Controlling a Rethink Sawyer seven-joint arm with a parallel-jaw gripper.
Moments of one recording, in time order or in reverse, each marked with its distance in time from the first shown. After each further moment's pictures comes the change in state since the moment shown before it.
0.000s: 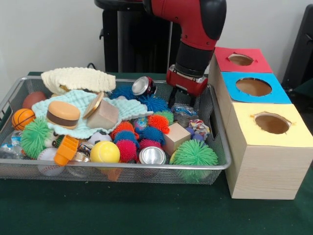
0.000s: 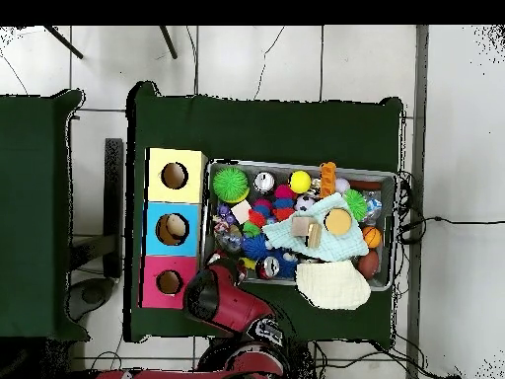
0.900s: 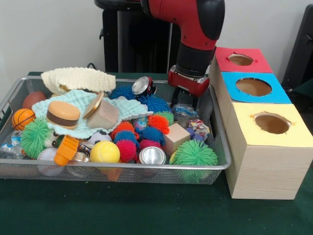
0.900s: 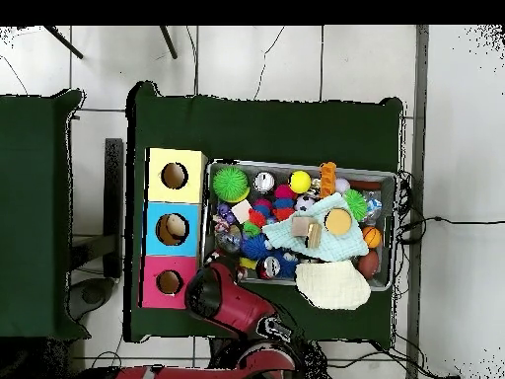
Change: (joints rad) arm -0.047 -0.019 0.051 0.016 0.001 0.018 0.000
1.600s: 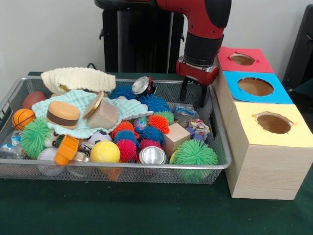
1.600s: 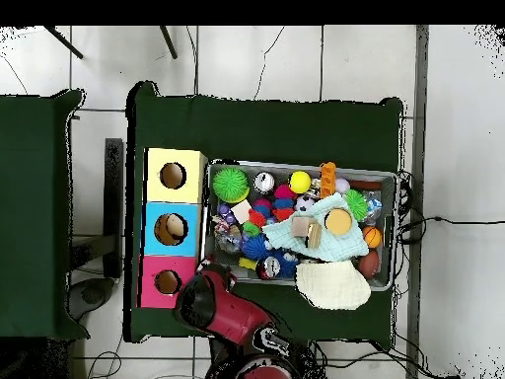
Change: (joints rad) arm -0.003 -0.075 0.035 0.073 0.001 0.023 0.000
